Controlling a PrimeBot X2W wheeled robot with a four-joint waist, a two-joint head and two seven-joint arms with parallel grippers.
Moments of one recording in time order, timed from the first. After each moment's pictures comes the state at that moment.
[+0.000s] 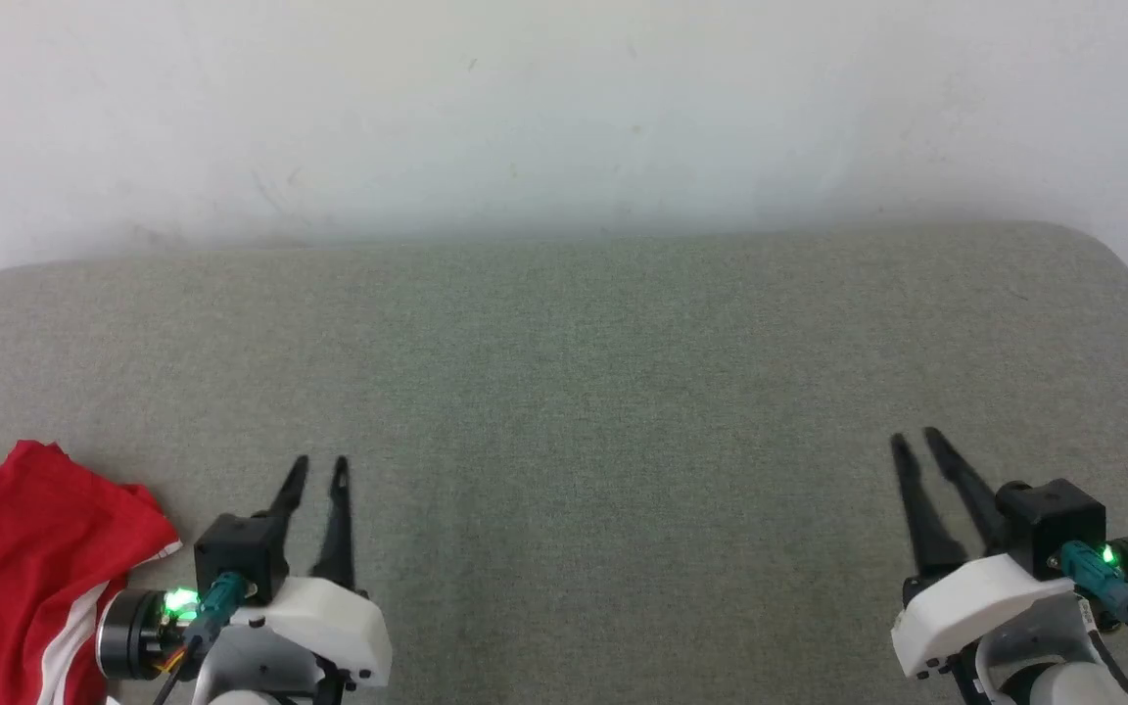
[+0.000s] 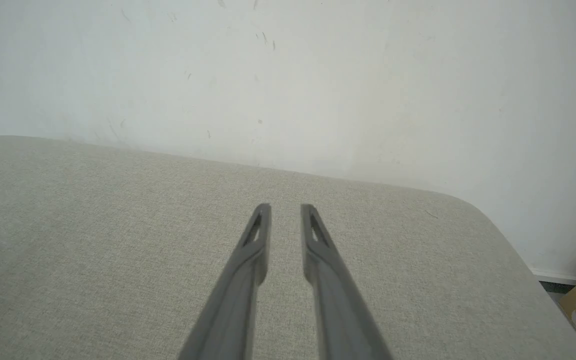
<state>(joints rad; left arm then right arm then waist) 0.01 0.05 -0.01 0.01 0.00 -0.01 0.00 0.02 -0.05 0.00 0.00 0.01 0.13 0.00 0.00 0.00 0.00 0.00</state>
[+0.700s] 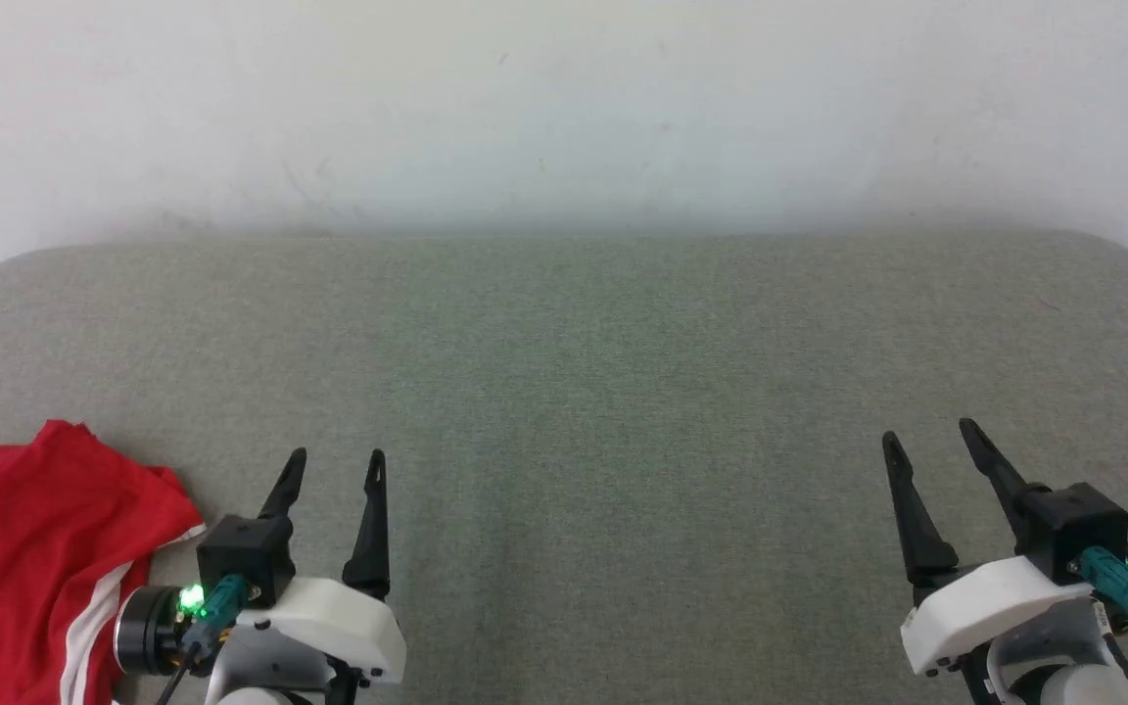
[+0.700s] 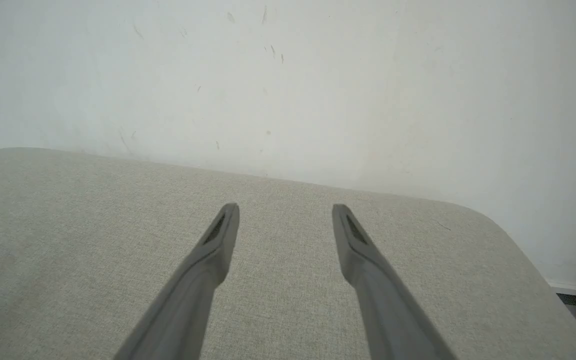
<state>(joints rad) 0.01 0.05 -0.04 0.01 -0.06 -0.01 -0.04 0.02 -0.05 -0.01 -0.01 0.03 0.13 -0.03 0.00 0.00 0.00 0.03</state>
